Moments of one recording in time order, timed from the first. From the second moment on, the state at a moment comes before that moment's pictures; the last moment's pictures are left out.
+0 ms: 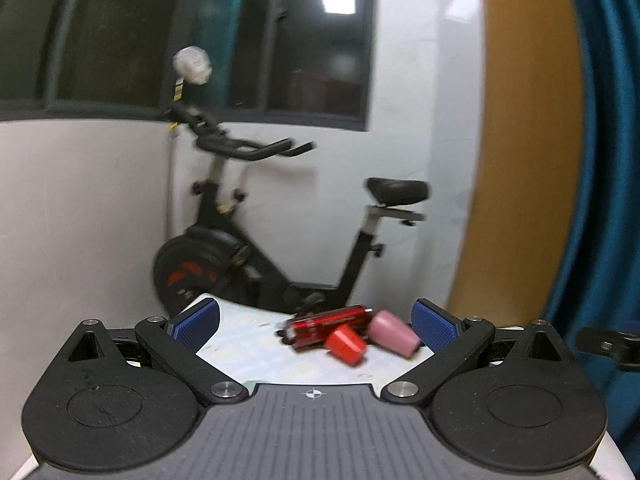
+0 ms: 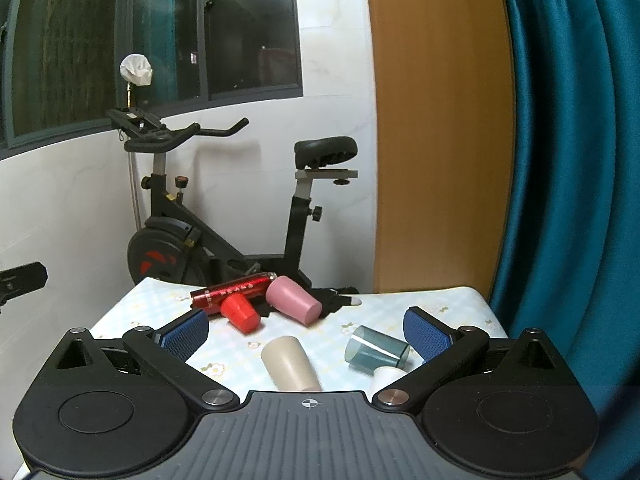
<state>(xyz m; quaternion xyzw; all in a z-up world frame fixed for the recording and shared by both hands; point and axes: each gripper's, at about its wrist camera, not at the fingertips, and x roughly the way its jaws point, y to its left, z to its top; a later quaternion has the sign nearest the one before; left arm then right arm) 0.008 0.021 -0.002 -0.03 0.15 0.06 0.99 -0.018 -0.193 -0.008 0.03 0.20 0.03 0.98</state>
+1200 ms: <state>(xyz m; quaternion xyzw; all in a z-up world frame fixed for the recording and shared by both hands) 0.074 0.080 -0.058 -0.11 0.26 0.13 0.95 0.075 -0.281 -0.083 0.02 0.24 -0.01 0.97</state>
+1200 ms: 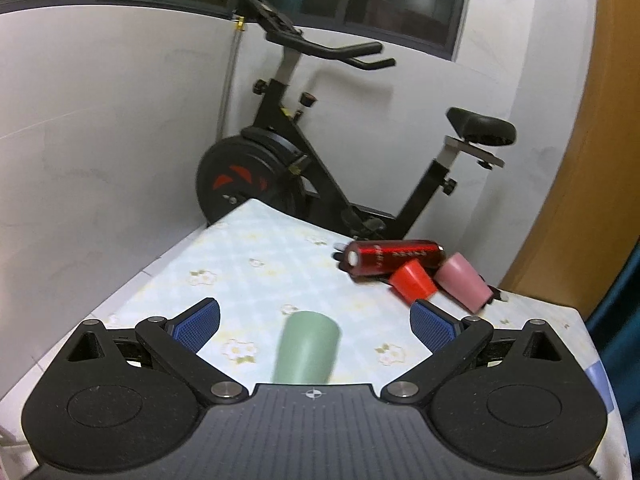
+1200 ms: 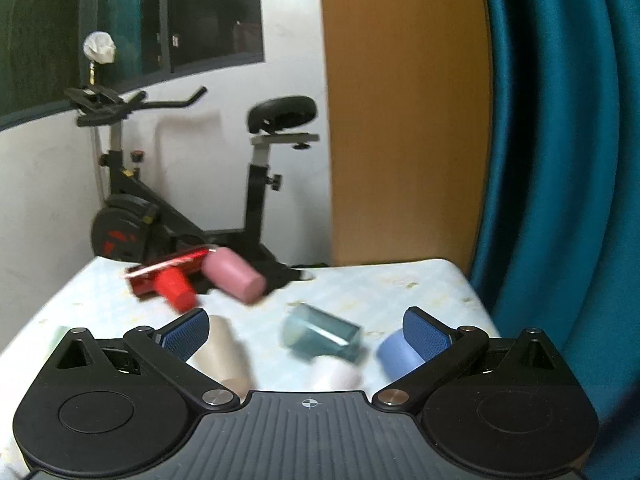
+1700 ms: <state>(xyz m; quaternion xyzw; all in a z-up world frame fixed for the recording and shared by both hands) 0.111 0.052 -0.087 -0.10 0.31 0.15 0.94 0.186 -0.366 -0.204 -0.01 0.36 -0.04 0.93</state>
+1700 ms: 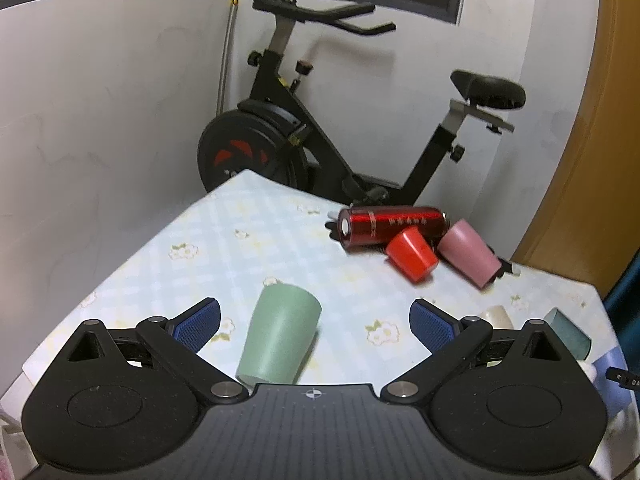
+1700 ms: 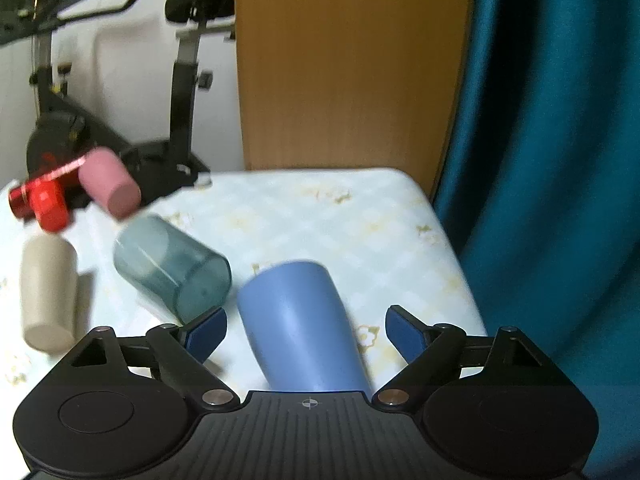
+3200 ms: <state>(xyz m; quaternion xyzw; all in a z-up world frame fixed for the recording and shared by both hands) 0.080 0.080 -0.097 -0.12 0.30 0.14 0.94 0.148 -0.288 -0.141 0.00 0.44 0.01 0.90</state>
